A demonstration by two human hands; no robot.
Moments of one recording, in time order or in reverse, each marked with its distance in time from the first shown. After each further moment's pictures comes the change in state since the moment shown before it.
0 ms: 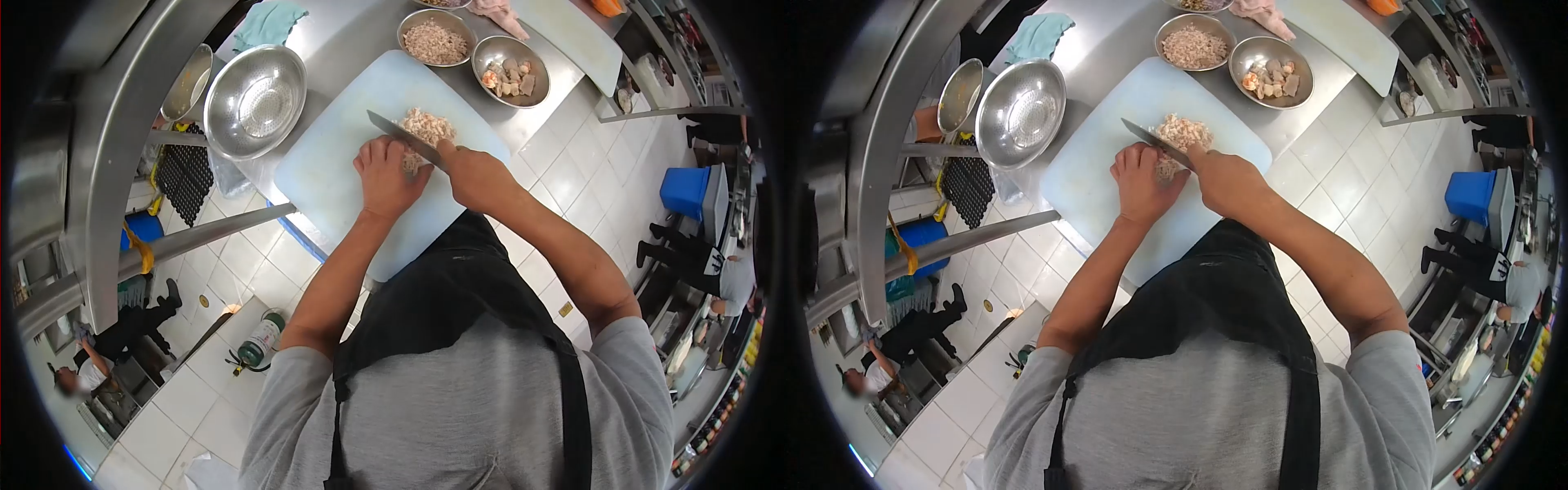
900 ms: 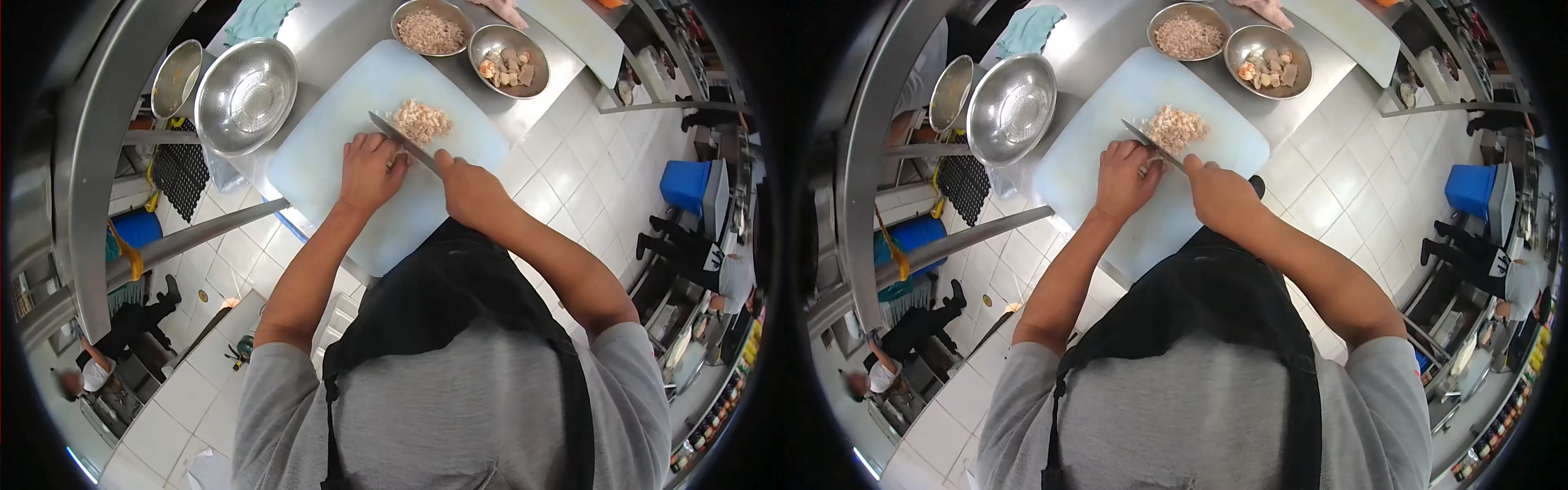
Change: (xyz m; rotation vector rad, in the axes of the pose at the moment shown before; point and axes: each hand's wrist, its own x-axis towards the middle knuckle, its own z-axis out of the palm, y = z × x) left_hand 0.011 -0.029 -0.021 -0.018 -0.197 0.138; right_hand -0.021 -0.002 0.036 0.000 0.132 -0.040
